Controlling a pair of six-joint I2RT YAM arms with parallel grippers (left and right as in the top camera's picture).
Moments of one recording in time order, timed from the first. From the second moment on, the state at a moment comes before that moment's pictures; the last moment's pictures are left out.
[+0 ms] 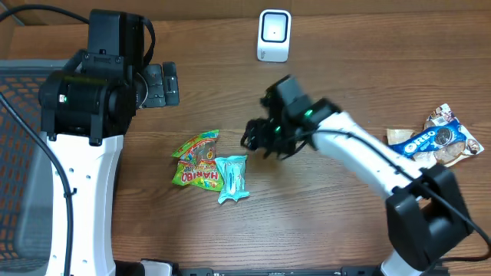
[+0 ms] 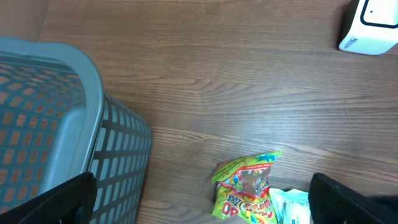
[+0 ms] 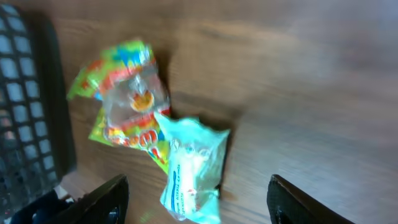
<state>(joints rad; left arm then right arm) -0.16 1.54 2.03 -1.46 -0.28 -0.20 0.61 1.82 1.32 -0.64 -0.42 0.66</state>
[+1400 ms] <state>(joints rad) -0.16 1.54 2.03 -1.46 -0.28 -0.20 0.59 1.90 1.22 -0.49 -0.52 0.68</state>
